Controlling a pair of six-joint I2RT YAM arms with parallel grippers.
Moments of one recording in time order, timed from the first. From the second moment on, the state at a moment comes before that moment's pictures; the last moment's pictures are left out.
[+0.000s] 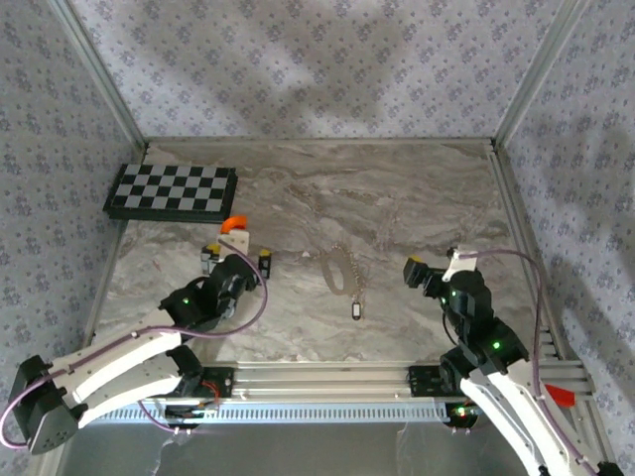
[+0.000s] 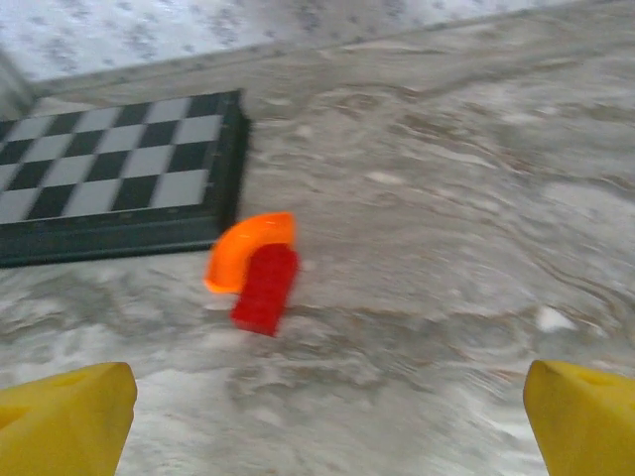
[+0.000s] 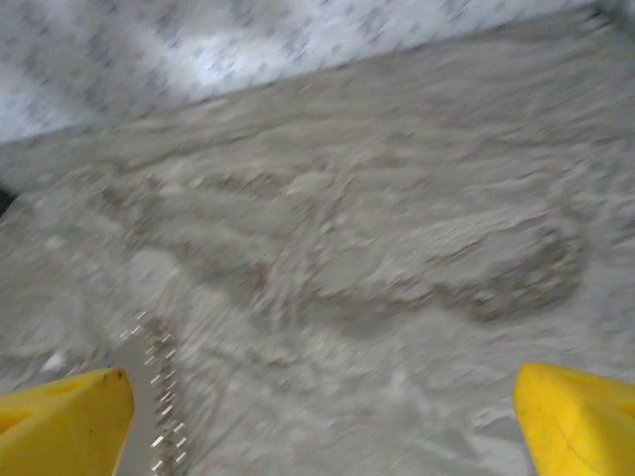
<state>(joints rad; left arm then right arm) -0.86 0.84 0.55 -0.31 -0.75 -0.34 0.45 0.31 0.39 -0.47 0.34 0.38</state>
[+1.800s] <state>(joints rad) -0.14 0.96 0.13 0.43 -0.66 -0.11 0.23 0.98 0.08 0.56 0.44 0.06</state>
